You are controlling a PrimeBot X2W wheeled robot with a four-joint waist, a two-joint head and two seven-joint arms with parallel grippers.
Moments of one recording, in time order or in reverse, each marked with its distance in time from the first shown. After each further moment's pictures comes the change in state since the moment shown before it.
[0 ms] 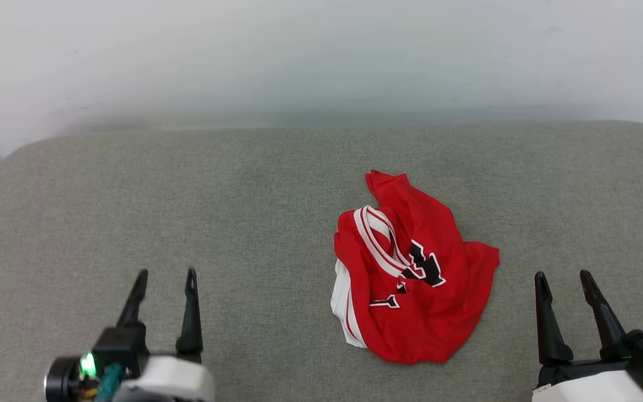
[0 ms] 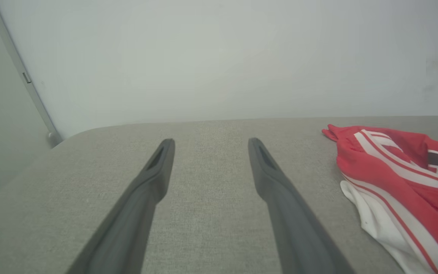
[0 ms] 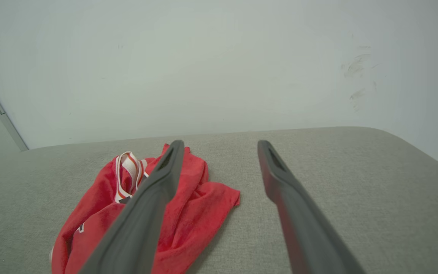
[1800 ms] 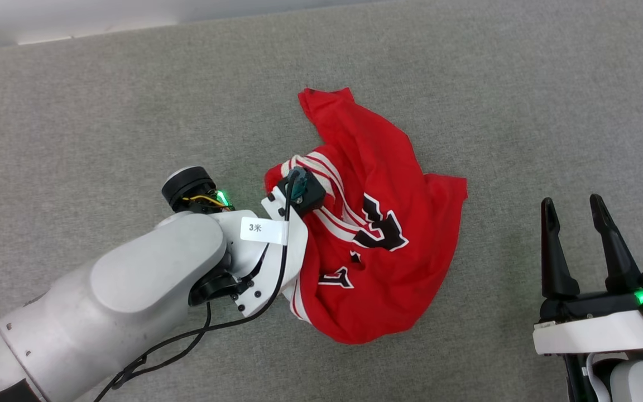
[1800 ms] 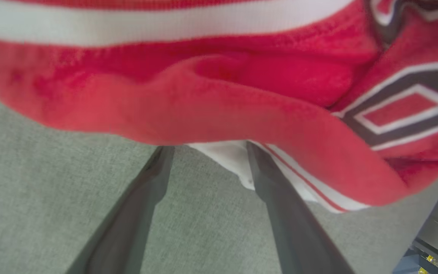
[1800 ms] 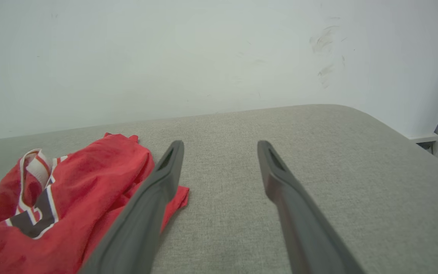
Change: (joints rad) left arm -1.075 0.464 -1.223 0.179 -0.793 -0.172 0.981; right arm -0.175 0.000 0.006 -0.031 0.008 0.000 0.000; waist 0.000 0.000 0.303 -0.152
